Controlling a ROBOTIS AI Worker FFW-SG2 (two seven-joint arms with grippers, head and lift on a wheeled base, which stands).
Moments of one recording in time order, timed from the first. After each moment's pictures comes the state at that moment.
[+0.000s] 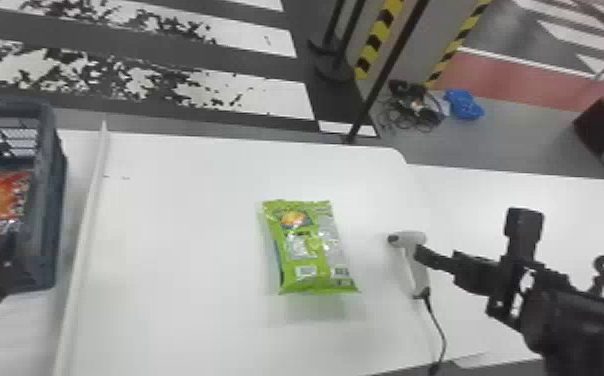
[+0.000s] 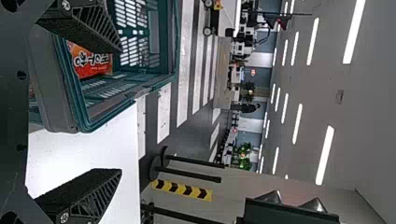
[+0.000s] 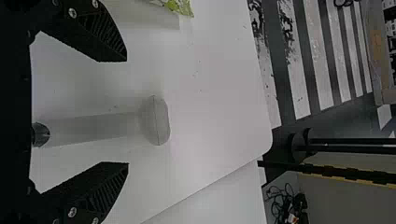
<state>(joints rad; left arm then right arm) 0.63 0.24 0.07 -2.03 0.31 -0.02 -0.22 0.24 -0.22 -0.60 -1.91 -0.06 1.00 0.54</state>
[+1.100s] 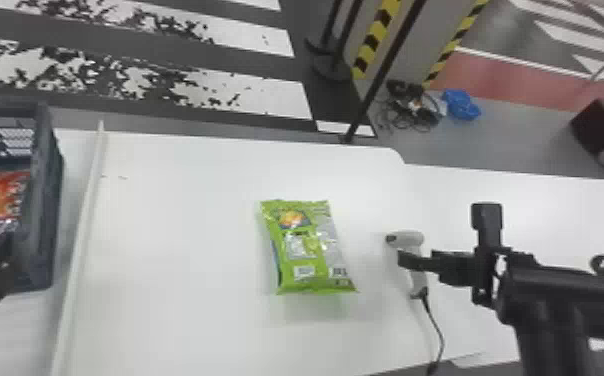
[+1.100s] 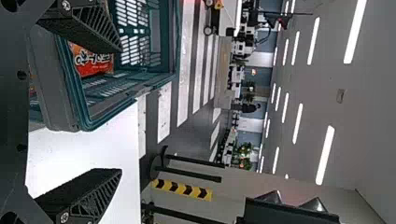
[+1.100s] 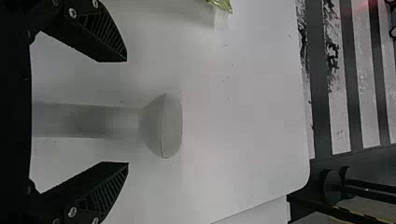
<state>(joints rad) 0.63 0.24 0.07 -2.03 0.31 -0.02 -0.22 0.10 -0.34 -0.47 -1.60 0.09 0.89 0.70</state>
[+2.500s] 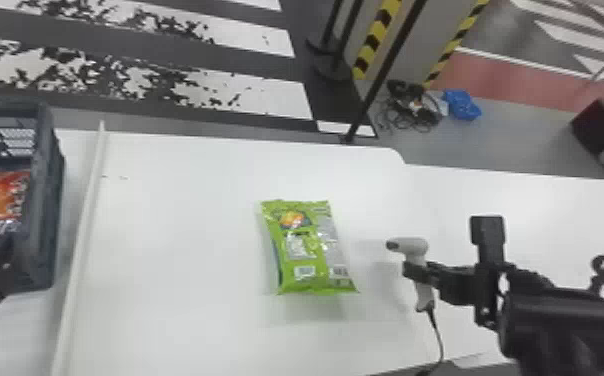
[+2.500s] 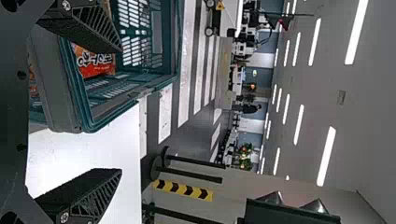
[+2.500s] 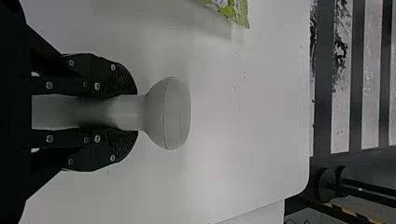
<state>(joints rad) 0.63 0.24 0.07 -2.02 0.31 -0.01 -0.22 0.26 -0.26 -0.48 -1.85 0.14 0.93 0.67</state>
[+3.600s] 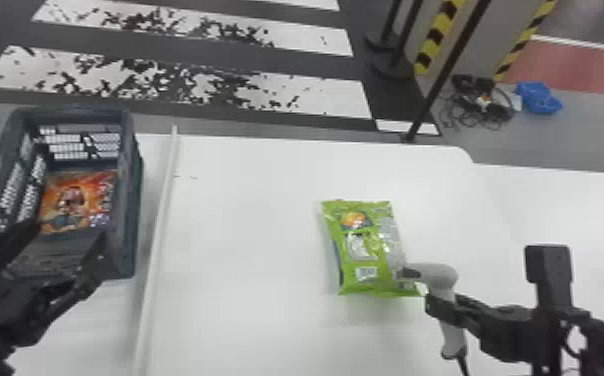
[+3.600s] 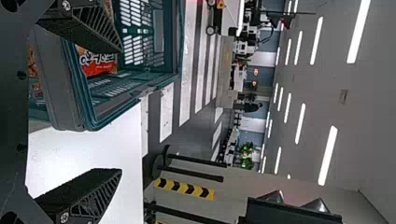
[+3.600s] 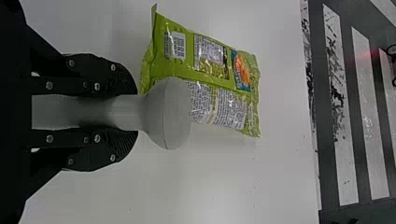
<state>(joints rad) 0.63 0.24 0.07 -2.02 0.32 -0.01 -0.22 0.50 -0.11 -0.39 -2.29 0.11 1.13 0.72</state>
